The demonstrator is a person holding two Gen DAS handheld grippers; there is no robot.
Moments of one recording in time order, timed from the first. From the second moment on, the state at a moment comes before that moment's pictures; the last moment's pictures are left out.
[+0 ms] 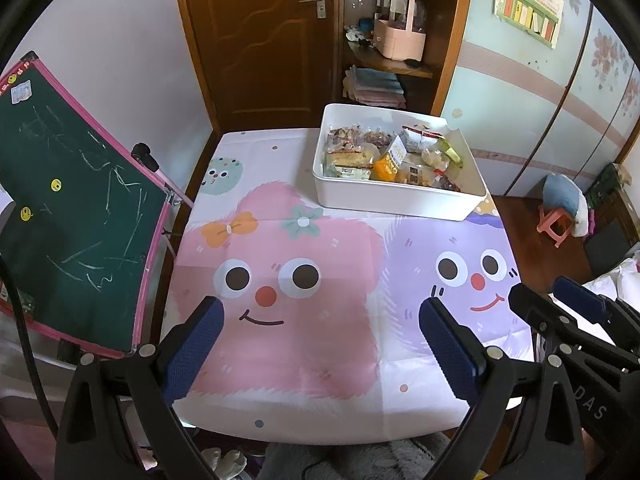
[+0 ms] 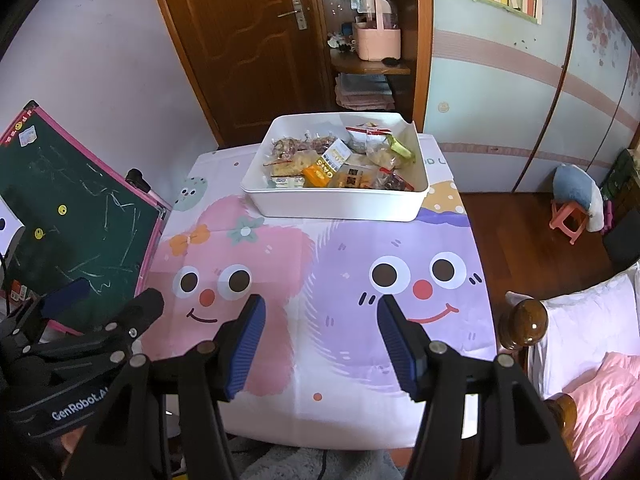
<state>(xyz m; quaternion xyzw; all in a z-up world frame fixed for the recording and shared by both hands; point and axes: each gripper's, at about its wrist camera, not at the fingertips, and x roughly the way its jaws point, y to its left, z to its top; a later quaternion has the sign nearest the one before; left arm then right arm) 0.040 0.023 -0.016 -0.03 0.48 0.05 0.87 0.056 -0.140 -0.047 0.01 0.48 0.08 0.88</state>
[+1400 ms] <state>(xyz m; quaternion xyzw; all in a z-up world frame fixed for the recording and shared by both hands) 0.031 0.029 -0.024 -0.03 0.49 0.07 0.87 0.050 -0.135 -0.045 0.00 0.47 0.09 0.88</state>
